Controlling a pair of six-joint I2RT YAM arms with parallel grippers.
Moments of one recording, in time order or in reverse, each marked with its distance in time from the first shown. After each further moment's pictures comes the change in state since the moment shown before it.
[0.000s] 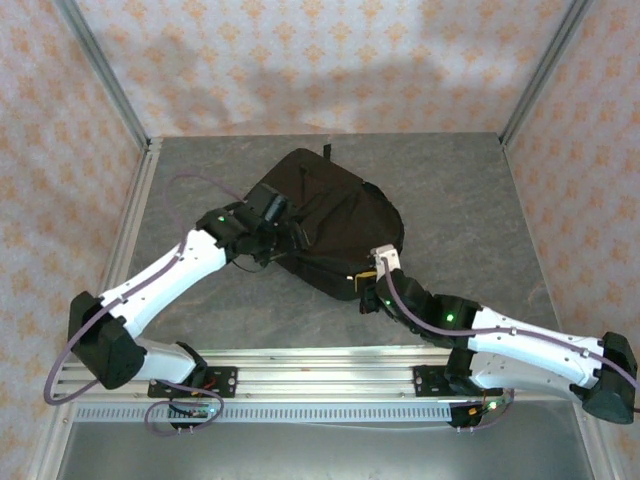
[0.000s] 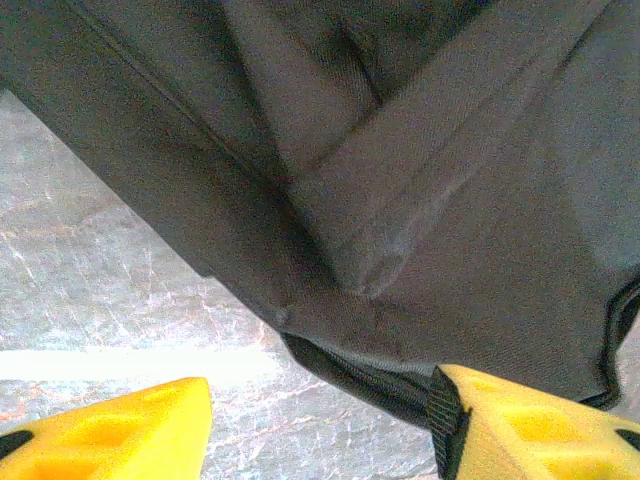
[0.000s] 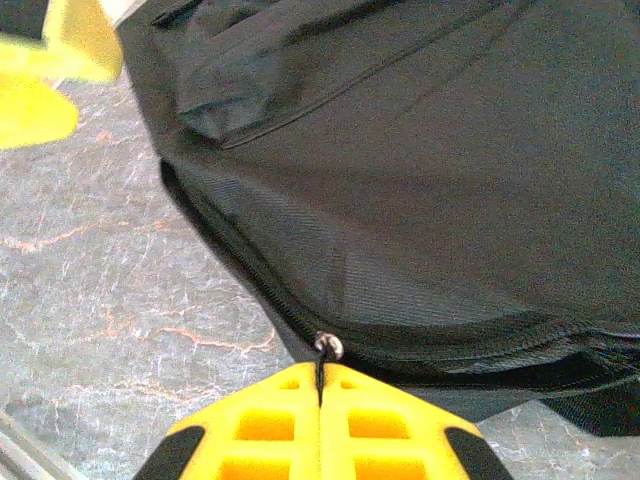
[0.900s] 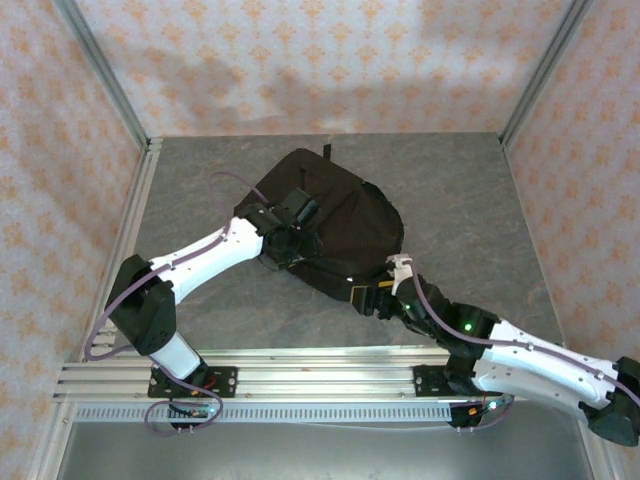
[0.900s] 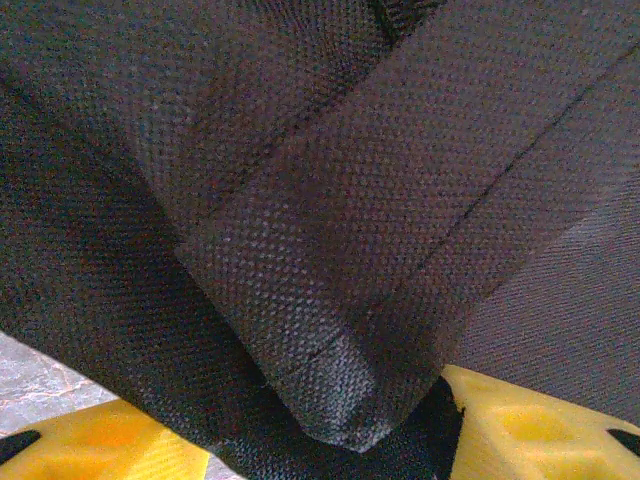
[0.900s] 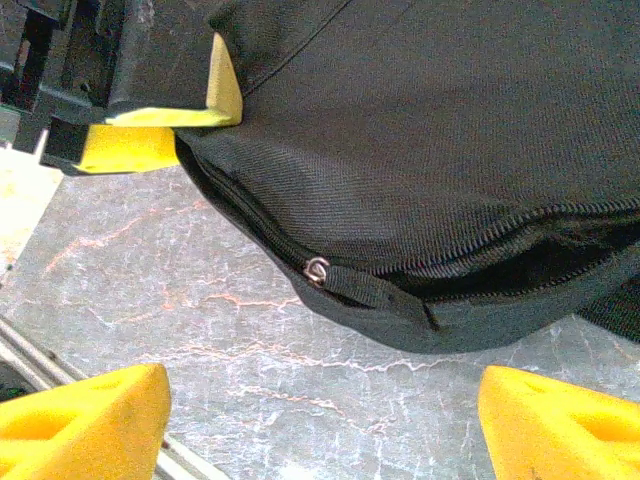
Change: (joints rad) left arm -0.049 0.217 0.070 0.011 -0.024 0.011; right arm -0.062 -0.191 -0.112 -0.040 -0.171 0.139
